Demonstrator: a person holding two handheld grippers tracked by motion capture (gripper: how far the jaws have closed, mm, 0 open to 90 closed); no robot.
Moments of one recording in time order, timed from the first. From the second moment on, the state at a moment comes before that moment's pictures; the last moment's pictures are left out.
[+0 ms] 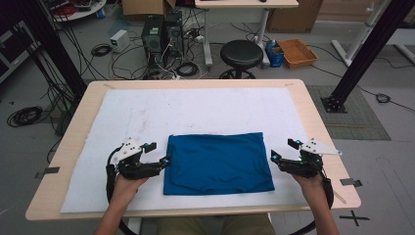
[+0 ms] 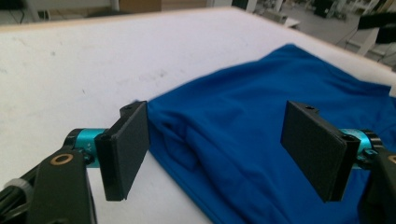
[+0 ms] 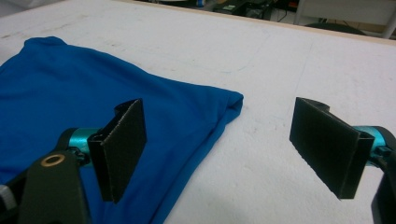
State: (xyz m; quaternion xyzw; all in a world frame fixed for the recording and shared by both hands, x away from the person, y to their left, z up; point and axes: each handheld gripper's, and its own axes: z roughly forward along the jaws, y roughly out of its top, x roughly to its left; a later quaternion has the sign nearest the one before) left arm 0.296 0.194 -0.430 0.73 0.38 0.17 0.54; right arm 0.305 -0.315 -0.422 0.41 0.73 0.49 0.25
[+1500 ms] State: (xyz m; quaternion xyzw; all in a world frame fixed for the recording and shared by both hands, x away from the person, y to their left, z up) left arm 0.263 0.142 -0.452 0.75 0.50 0.19 0.39; right arm 0.306 -0.277 -0.404 0.35 0.75 0.51 0.23
